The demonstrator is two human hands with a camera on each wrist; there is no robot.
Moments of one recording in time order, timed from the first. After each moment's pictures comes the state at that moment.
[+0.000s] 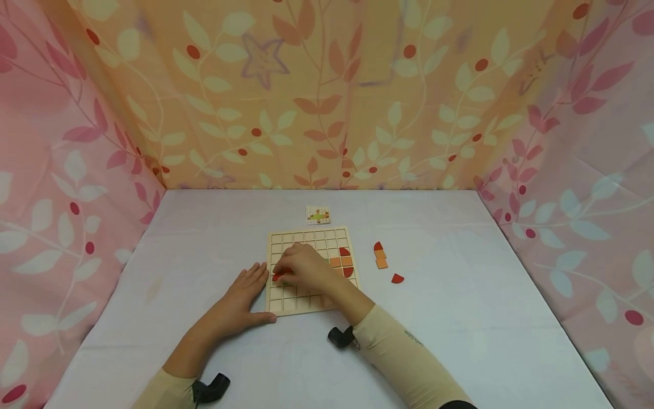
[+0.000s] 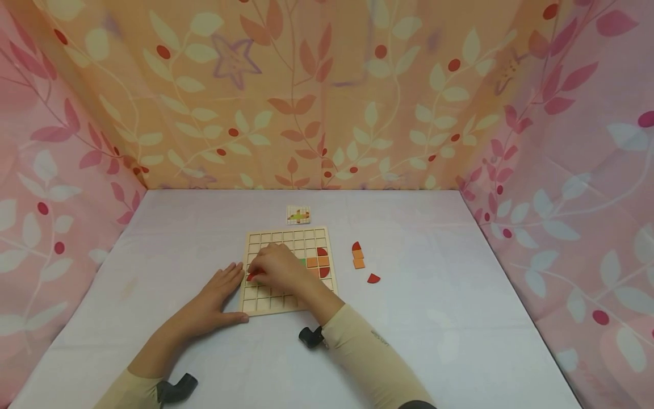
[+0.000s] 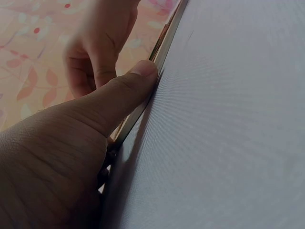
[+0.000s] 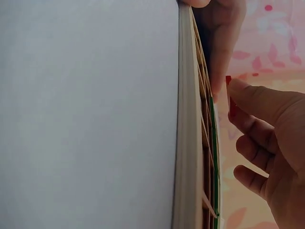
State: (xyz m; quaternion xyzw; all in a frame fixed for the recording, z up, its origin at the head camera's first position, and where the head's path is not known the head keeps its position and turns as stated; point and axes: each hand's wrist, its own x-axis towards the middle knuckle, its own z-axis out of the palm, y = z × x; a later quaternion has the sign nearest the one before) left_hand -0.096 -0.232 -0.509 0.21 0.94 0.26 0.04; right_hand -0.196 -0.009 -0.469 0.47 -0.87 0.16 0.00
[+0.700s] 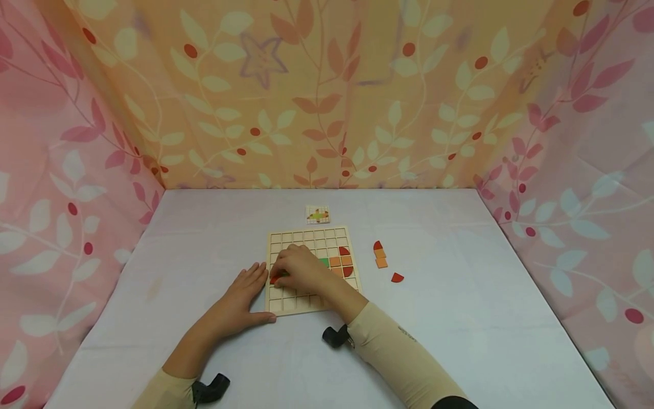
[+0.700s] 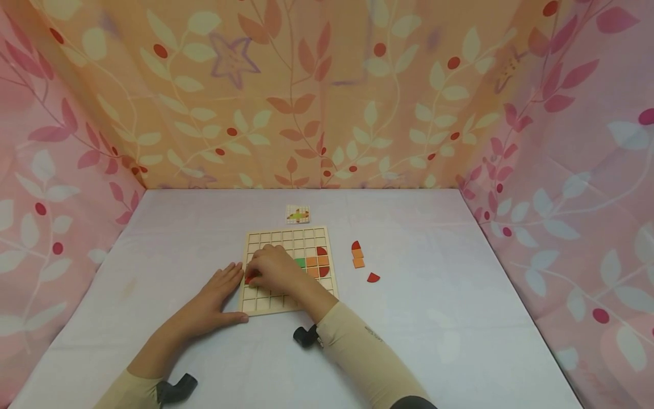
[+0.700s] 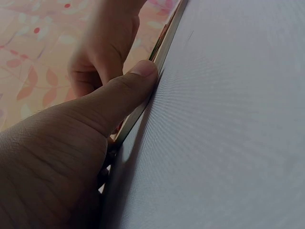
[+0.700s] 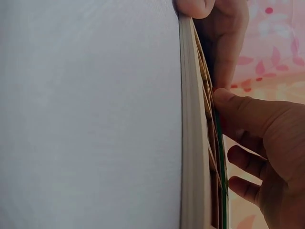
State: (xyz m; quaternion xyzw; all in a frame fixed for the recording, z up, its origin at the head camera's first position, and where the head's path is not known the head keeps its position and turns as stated) left_hand -0.098 -0.231 -0.510 0.21 0.94 0.26 0.04; right_hand -0.198 -0.020 -0.481 0.45 -0.88 0.14 -0.03
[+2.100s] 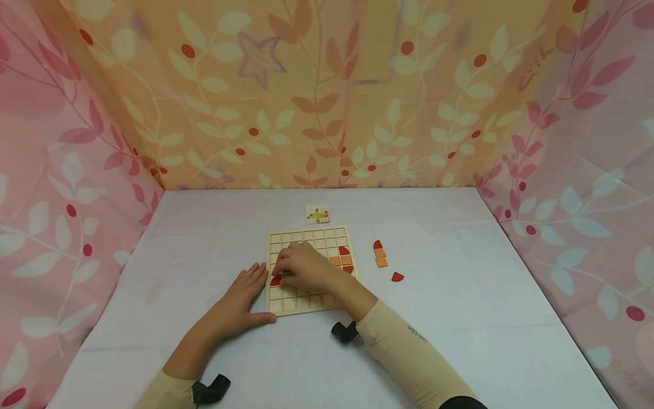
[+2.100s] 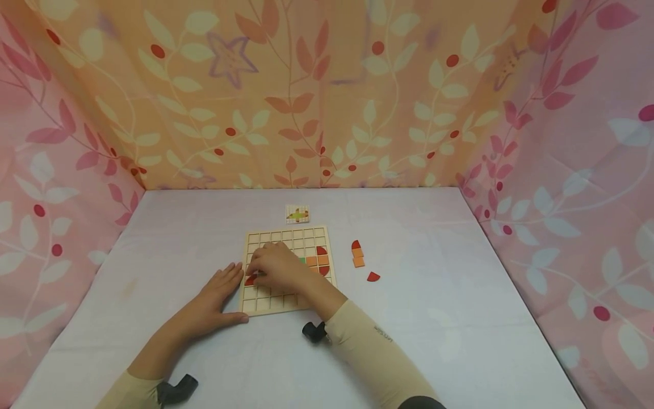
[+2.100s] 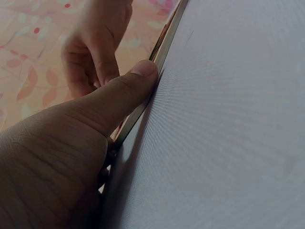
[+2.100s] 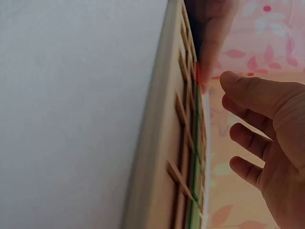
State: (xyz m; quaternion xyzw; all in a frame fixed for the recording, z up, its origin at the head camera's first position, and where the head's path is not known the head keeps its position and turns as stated) left_hand -0.098 -0.232 -0.513 0.21 0.94 0.26 0.04; right_hand -0.197 -0.004 -0.460 0.49 -0.86 0.14 -0.03
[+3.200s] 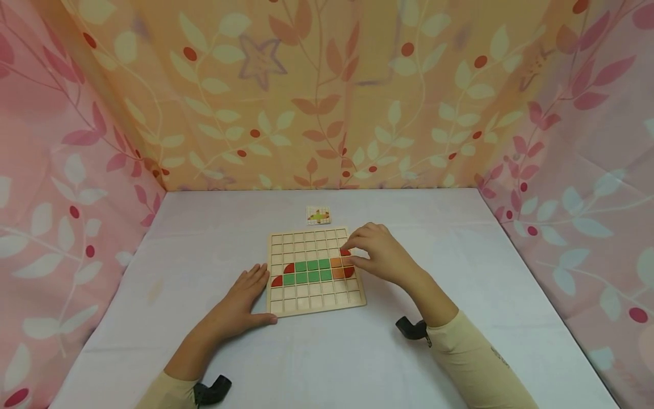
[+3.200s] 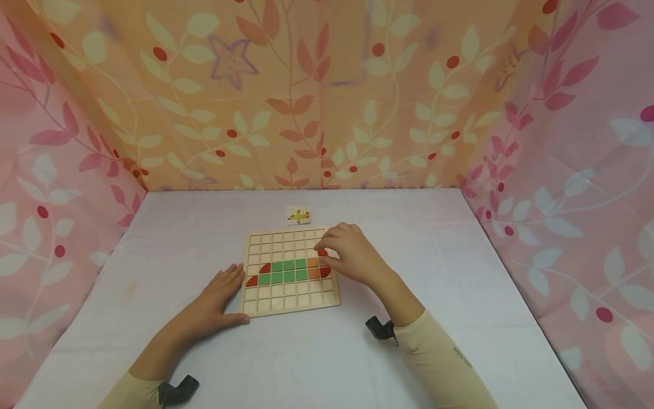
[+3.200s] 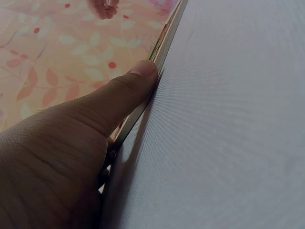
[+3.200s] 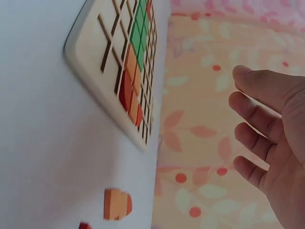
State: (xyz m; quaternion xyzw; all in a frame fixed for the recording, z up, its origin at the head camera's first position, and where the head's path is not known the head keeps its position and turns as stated) left_hand -0.097 -0.229 -0.511 0.20 0.95 0.25 0.05; right_hand -0.194 0.139 -0.411 0.38 -0.90 0.19 0.06
